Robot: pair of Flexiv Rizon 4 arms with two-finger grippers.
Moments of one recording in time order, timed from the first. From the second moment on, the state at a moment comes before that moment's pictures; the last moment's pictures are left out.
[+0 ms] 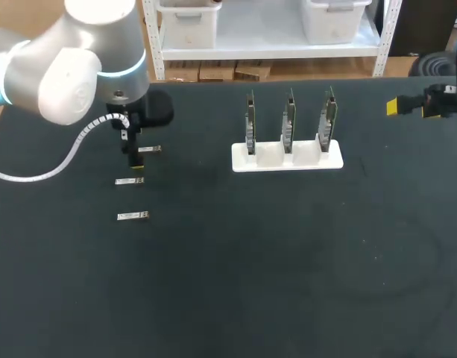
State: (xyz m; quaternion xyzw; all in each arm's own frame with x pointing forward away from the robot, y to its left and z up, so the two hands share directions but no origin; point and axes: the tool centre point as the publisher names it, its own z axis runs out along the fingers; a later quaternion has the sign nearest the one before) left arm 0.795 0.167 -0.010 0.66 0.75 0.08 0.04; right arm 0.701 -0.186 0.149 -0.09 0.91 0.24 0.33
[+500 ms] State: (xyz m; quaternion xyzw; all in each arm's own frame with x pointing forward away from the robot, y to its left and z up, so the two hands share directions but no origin) left arm 0.800 0.166 -0.015 0.65 0.75 0.08 0.03; right arm 0.701 -0.186 0.149 -0.09 0.91 0.24 0.33
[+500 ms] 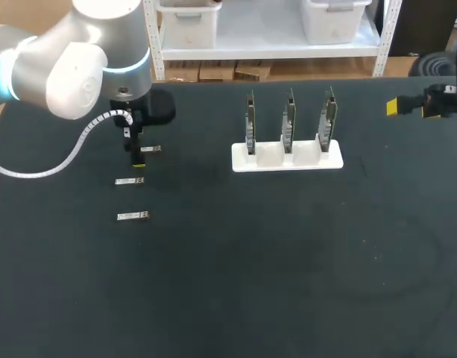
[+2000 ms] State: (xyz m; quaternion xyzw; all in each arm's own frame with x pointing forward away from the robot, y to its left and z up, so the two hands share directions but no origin) left arm 0.790 0.167 -0.014 0.65 0.76 0.02 0.01; right arm 0.701 -0.186 0.149 -0.09 0.91 0.24 0.33
